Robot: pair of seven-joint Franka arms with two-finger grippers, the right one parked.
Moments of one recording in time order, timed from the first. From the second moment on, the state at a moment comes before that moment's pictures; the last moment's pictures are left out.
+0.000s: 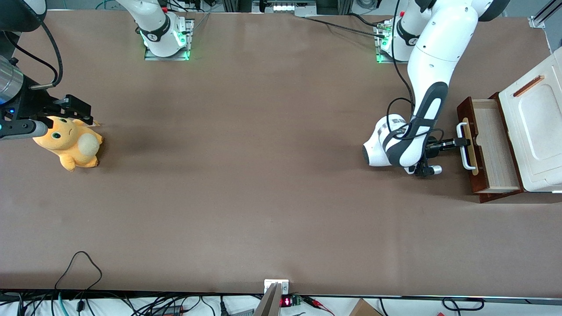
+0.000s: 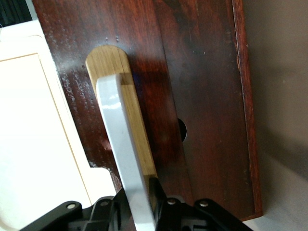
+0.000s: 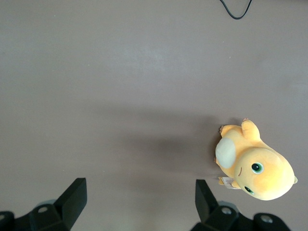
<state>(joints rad) -0.28 0.73 -0.05 -1.87 1.15 1.33 -0.89</state>
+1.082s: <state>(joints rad) -0.30 0.74 -0.05 -1.86 1.13 1.32 -0.89</state>
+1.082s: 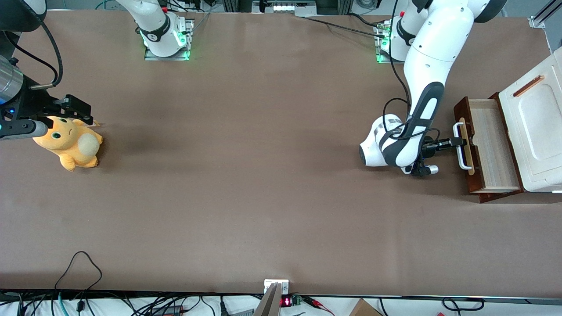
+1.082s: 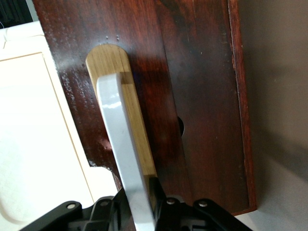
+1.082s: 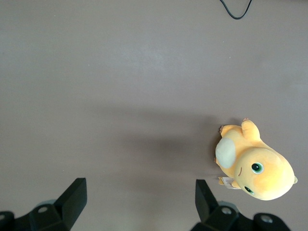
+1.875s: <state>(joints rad) -0.33 0.75 -0.05 -1.85 1.08 1.28 -0.89</state>
